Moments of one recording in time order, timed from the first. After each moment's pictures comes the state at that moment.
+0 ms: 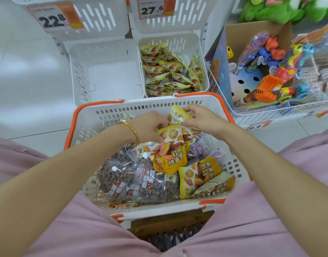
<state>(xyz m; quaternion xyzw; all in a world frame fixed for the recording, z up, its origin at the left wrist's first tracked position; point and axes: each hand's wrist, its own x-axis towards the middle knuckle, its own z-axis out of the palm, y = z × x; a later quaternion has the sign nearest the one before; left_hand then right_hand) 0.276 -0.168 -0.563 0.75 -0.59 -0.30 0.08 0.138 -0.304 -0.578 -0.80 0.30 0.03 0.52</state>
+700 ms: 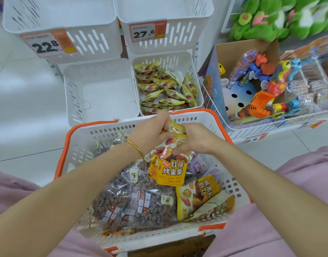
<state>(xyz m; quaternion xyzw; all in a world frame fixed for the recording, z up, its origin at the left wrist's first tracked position) 0.276 -0.201 -0.570 0.77 -0.58 -0.14 0.24 0.151 -0.308 -0.566 -0.90 0.26 0.09 0.34</state>
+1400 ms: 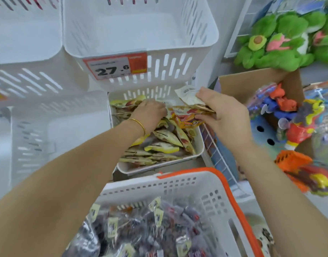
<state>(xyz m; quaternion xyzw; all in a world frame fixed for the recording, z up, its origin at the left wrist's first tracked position) 0.423 -0.435 -0.616 0.74 -0.66 0.06 -0.10 0.217 -0.512 -0.577 -0.91 0.21 -0.35 0.03</state>
